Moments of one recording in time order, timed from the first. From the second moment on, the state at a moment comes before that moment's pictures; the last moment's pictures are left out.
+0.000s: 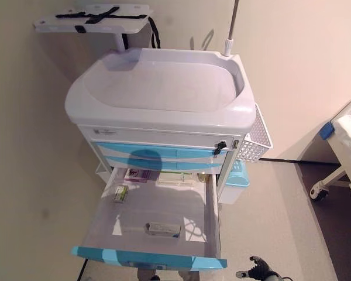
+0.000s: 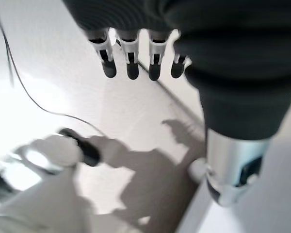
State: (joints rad) left arm 0.15 0.25 0.16 1.28 -0.44 -0.11 0.00; right arm -0.01 -0.36 0.22 1.23 -0.15 -0.10 -0.08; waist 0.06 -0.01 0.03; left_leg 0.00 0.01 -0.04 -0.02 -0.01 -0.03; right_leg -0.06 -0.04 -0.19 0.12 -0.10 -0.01
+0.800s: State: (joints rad) left arm 0.16 0.27 -0.04 1.24 0.03 -0.11 0.01; right arm 0.26 -0.74 0.00 -0.01 0.25 -0.18 0.19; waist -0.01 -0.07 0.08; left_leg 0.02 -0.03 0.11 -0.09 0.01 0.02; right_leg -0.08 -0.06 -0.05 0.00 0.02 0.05
